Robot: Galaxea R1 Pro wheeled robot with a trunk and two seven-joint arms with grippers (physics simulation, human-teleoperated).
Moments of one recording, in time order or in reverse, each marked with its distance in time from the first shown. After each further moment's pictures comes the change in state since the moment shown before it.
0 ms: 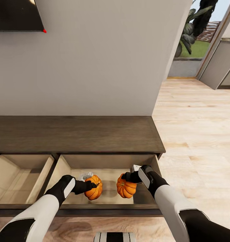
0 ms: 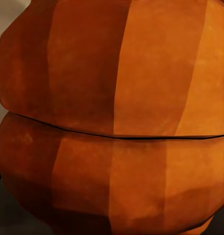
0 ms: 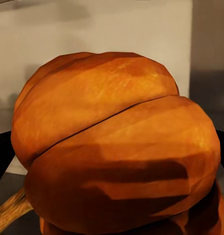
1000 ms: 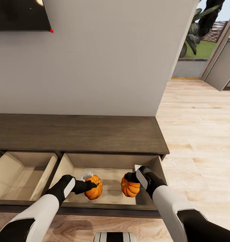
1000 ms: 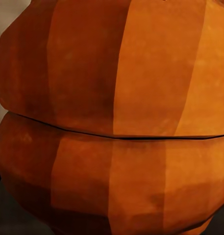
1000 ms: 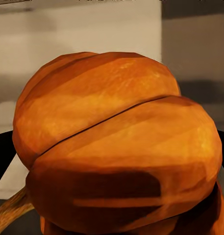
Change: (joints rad) left arm -0.002 0.000 0.000 0.000 0.003 0.001 0.000; right arm 0.001 0.021 0.004 0.016 0.013 -0.075 -0.166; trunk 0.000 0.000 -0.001
